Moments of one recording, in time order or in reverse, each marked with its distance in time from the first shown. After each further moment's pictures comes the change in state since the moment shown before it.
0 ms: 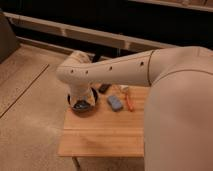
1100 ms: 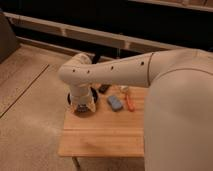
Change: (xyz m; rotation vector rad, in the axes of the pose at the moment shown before) arm 0.058 -0.005 0.016 -0.006 0.253 0.010
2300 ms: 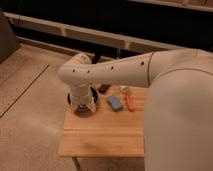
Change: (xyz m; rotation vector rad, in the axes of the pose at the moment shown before) arm 0.000 0.000 0.000 0.000 0.000 0.000
